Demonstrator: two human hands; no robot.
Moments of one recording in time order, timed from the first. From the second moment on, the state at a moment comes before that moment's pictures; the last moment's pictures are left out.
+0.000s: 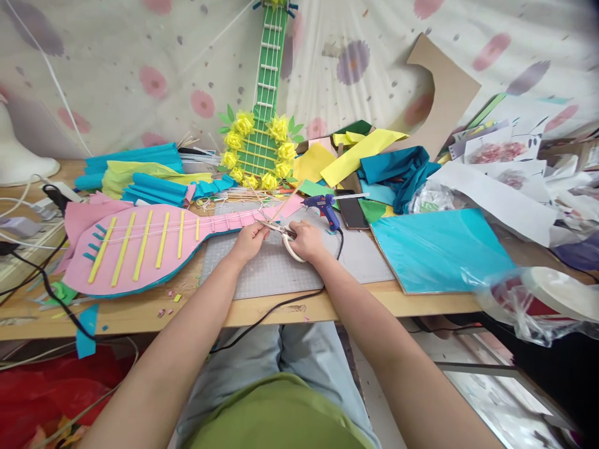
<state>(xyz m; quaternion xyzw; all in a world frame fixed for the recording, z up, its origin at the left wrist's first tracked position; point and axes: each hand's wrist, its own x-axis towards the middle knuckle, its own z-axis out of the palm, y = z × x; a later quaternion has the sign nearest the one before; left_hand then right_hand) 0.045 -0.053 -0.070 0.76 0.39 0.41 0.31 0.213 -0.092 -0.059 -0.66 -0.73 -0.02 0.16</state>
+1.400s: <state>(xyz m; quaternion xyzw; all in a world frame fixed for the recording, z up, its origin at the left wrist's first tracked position) 0.048 -0.057 -0.066 0.76 0.48 0.39 0.19 0.209 -0.093 -0.055 -0.67 -0.72 -0.02 0.16</state>
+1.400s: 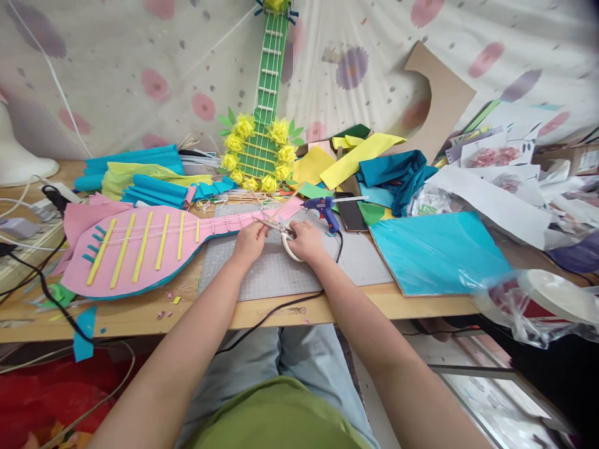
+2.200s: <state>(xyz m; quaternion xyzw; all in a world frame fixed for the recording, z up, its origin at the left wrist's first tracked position) 0.063 -0.070 -0.056 0.76 0.61 0.19 0.09 0.197 -0.086 -0.006 -0.51 -0.84 -0.14 0.12</state>
